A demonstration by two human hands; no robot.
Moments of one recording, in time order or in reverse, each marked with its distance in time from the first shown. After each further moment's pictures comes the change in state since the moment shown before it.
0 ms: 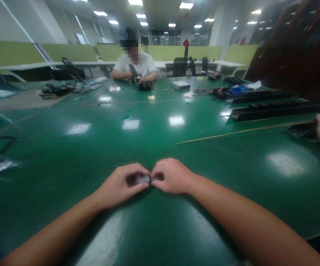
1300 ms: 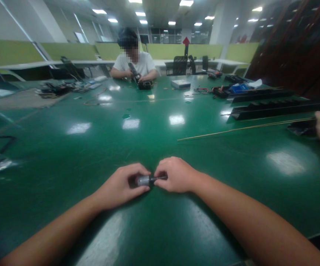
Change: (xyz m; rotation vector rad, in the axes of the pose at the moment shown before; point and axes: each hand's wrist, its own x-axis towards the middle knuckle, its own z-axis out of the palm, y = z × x) left_hand -0.001 0.000 0.002 0.043 -0.026 0.019; right_hand -0.006 -0.002 -0.011 -0.027 -0.045 0.042
